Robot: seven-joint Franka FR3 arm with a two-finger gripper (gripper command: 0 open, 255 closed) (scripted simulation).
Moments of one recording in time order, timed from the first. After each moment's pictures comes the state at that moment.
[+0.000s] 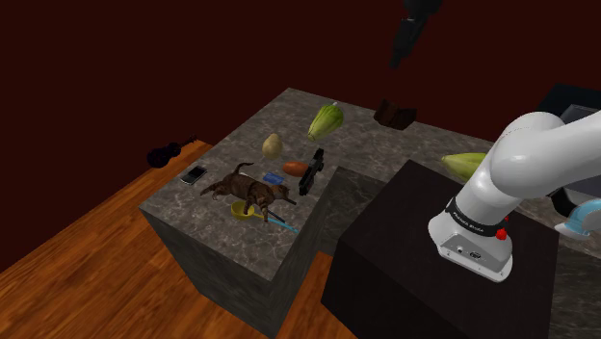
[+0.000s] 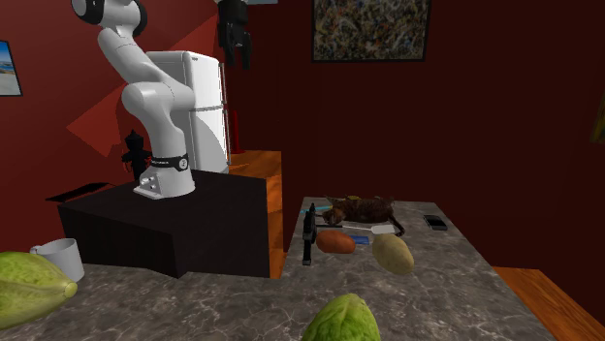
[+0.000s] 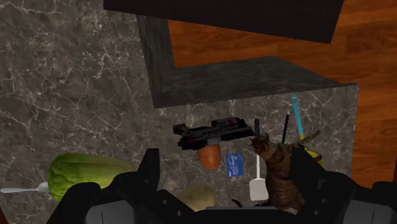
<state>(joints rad) 0.00 -0.78 -0.04 -2.39 -0.02 1.69 -0.16</state>
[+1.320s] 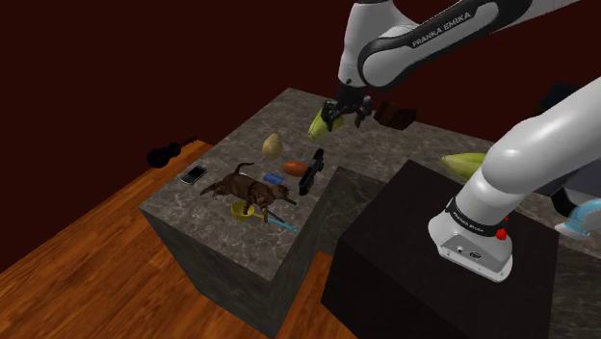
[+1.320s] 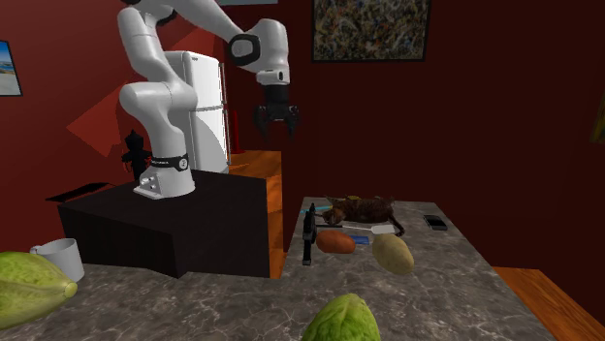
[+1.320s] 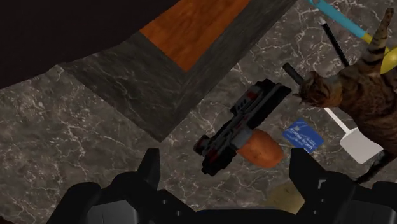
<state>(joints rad) -0.17 -0.37 0.32 -2.62 0.04 2.34 0.68</state>
